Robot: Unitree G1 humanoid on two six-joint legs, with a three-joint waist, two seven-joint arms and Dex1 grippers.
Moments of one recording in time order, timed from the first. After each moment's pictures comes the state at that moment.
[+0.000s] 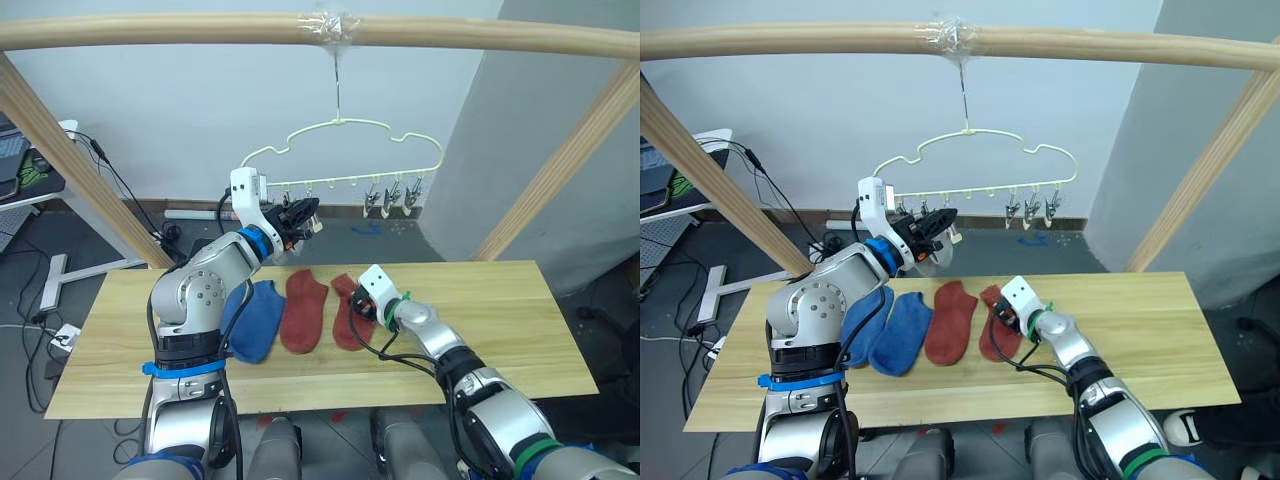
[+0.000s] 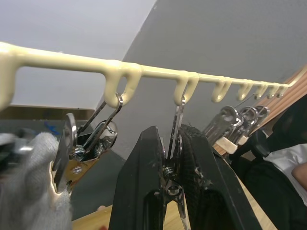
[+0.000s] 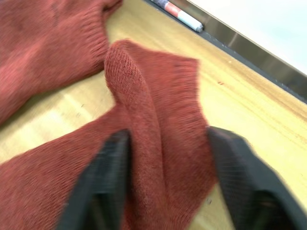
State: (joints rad) left arm -0.62 0.21 0.23 -0.07 -0.67 0.89 -0.32; right arm -0.60 -0.11 0.28 0.85 -0.10 0.02 0.41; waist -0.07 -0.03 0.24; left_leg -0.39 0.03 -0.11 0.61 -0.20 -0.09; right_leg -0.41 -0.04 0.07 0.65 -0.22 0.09
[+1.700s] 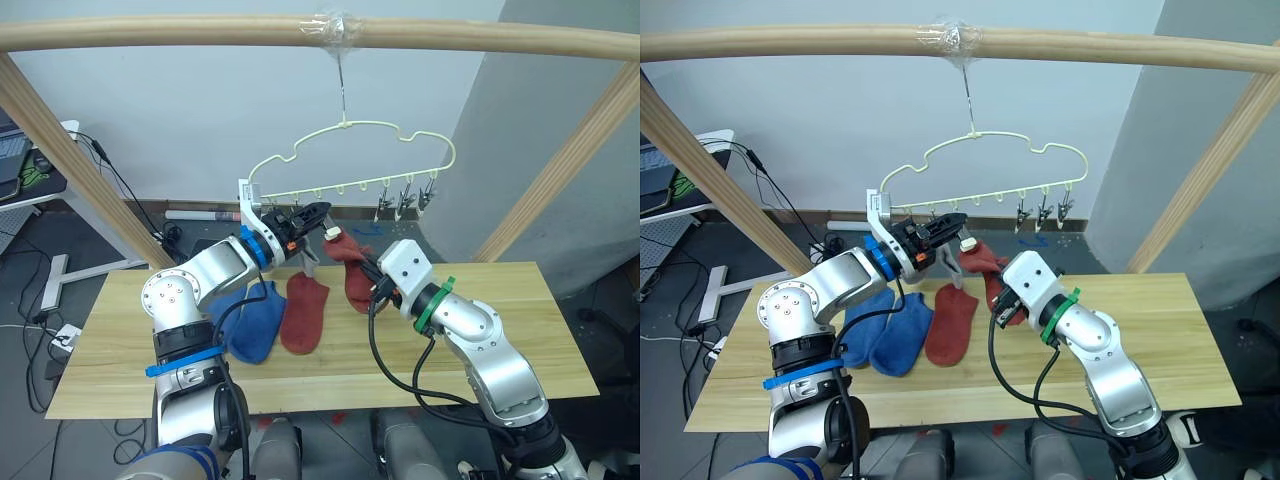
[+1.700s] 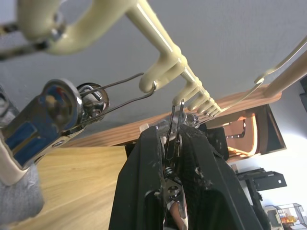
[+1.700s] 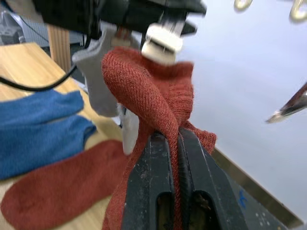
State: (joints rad) left arm -0.67 0.16 0.48 0.11 -1.36 1.20 0.06; right arm -0.26 -0.26 0.27 -0.49 -0.06 0.54 0.48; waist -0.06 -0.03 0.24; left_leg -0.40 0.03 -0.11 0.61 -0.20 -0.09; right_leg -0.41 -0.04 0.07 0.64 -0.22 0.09
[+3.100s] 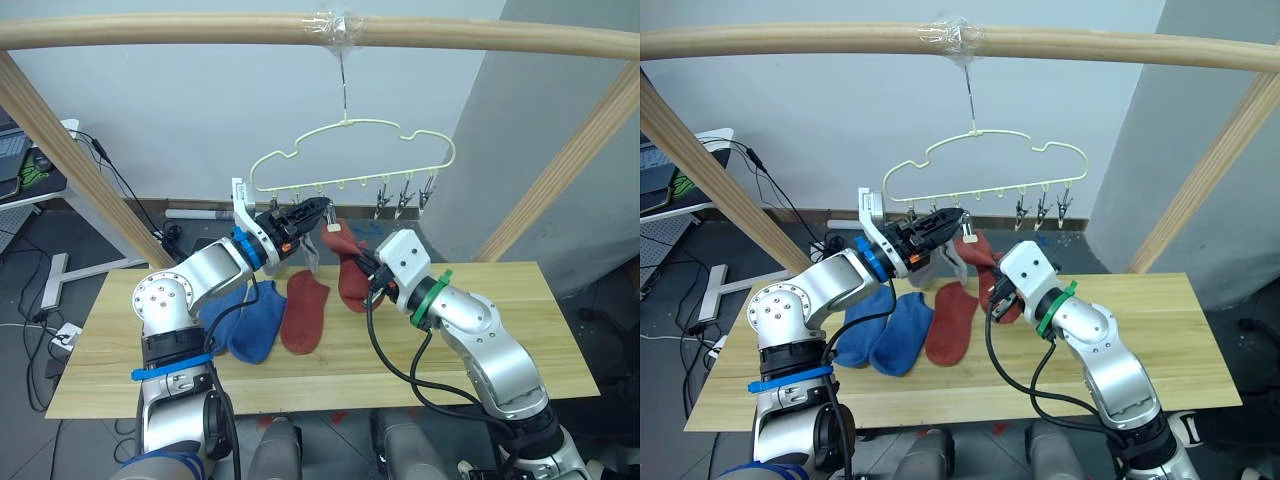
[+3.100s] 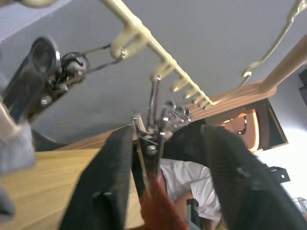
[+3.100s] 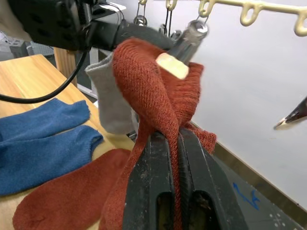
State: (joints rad) left arm -0.63 0.22 0.41 0.07 -1.44 1.15 0.04; right arm -0.33 -0.24 0.28 -0.47 0.00 0.62 0.44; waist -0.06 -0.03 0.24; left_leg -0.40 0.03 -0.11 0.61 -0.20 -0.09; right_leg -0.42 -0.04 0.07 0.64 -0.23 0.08
